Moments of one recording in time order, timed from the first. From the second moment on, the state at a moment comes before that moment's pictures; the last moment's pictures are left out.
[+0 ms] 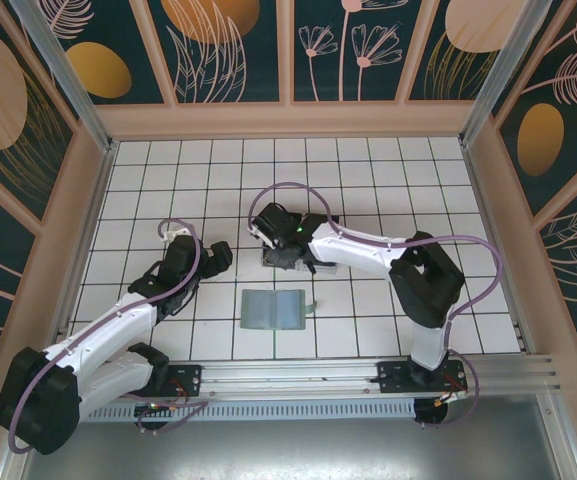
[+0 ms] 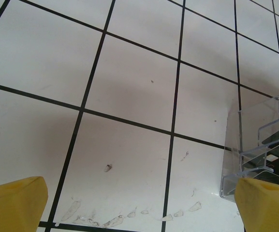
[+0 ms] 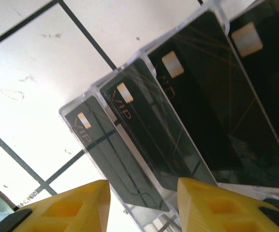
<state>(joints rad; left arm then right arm) -0.49 1.01 0.47 -0.19 -0.22 -0.73 0.94 1.85 1.36 -0.61 0.24 -0.11</state>
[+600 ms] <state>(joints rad) -0.49 1.01 0.47 -0.18 -0.22 -0.73 0.95 1.94 1.41 -0.62 0.25 -0.14</state>
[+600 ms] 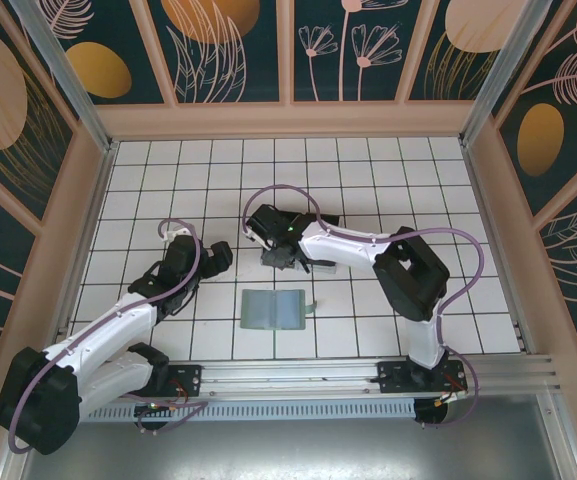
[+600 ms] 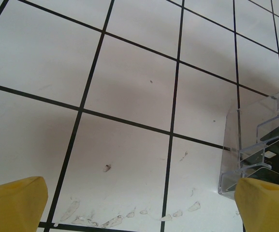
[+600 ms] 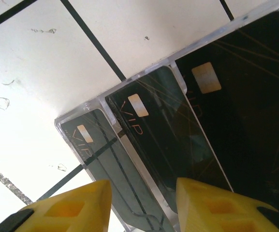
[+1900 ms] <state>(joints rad) -0.49 1.05 0.47 -0.16 -0.22 -0.73 0.89 1.75 1.28 -0.72 0.35 -0.14</state>
